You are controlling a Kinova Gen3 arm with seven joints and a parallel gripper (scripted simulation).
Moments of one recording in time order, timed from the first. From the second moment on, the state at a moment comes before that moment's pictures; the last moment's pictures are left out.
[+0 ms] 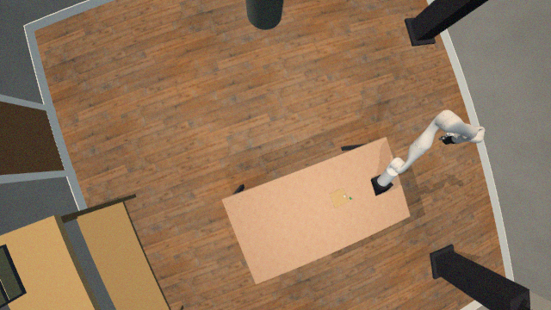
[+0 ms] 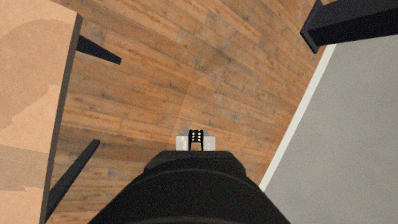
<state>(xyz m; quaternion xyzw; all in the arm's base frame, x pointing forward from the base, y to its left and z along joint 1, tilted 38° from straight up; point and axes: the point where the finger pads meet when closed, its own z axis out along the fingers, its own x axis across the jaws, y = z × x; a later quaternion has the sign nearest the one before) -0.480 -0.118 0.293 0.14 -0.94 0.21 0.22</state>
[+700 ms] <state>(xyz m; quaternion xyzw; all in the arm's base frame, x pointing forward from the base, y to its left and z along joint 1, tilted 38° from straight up) -0.461 0.072 0.115 -0.07 -0.99 0.12 0.10</state>
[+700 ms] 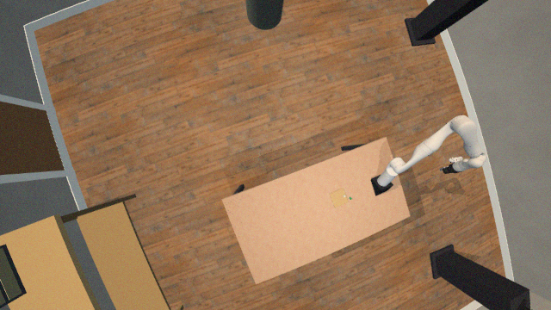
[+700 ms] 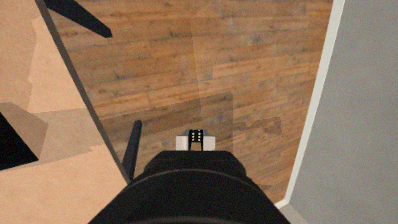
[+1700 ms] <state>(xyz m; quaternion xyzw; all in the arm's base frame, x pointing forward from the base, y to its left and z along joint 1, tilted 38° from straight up) -0.248 0.264 -0.068 -0.31 -0.94 -0.01 -0.11</state>
